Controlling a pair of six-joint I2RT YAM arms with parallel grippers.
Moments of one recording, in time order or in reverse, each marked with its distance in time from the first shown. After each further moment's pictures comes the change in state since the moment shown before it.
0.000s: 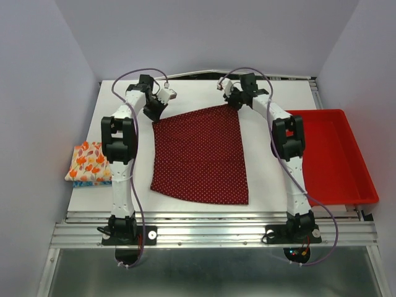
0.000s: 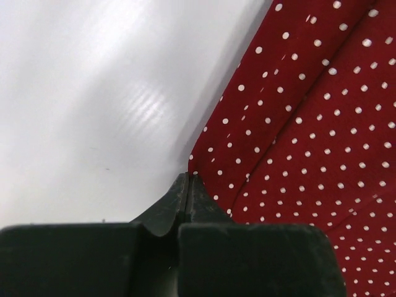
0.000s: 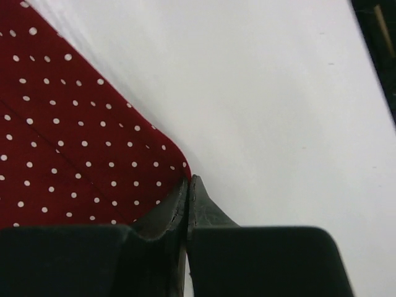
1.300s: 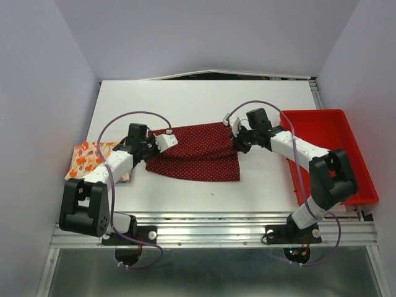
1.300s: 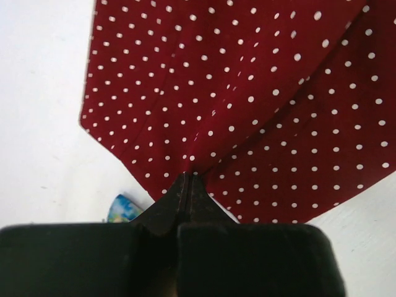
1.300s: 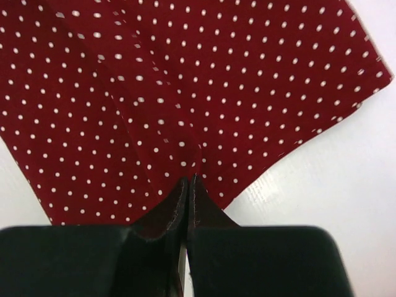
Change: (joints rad) left arm -0.086 -0.991 -1.253 0.612 -0.049 0.276; right arm 0.144 -0.884 -1.083 0.111 -0.067 0.252
